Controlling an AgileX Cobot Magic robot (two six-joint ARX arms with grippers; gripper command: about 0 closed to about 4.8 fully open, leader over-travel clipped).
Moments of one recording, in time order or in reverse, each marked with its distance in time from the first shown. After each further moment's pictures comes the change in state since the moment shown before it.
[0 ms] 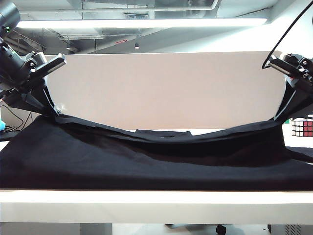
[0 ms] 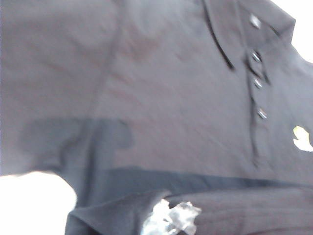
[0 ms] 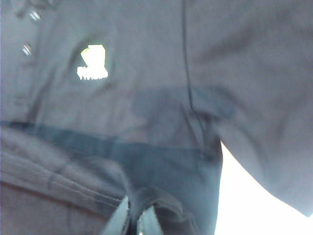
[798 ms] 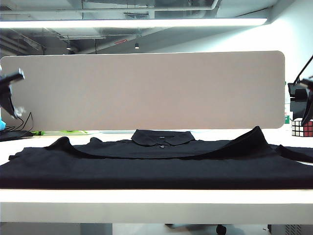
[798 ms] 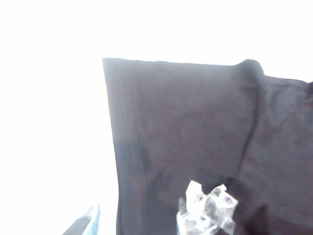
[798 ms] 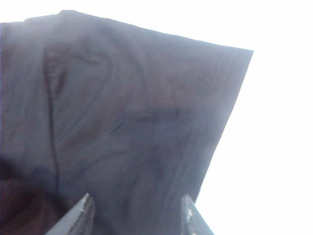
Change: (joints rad) left arm 0.260 0.107 0.034 0.092 -0.030 0.088; right arm -0.198 0.182 0.098 0.106 0.066 0.003
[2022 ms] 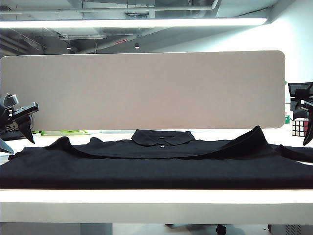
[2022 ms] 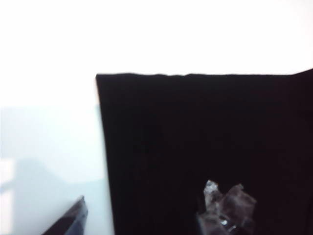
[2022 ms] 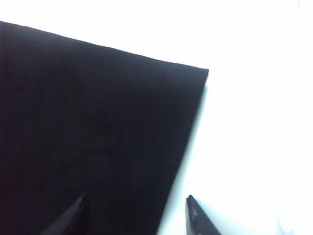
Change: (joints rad) left arm 0.002 0.364 0.243 0.034 0.028 0.004; right arm -0.040 0.210 0.109 0.059 0.002 0.002
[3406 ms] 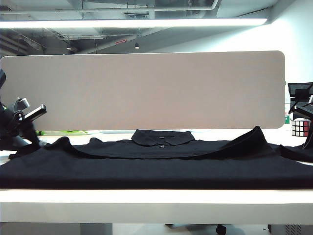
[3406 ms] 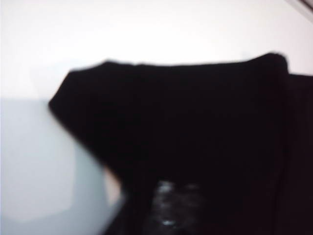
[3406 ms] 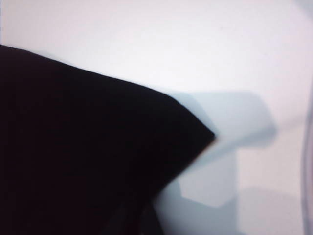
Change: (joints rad) left arm -0.020 0.070 0.024 0.072 0.143 0.001; right arm 0.014 0.082 0.044 0.067 -0.019 0.023
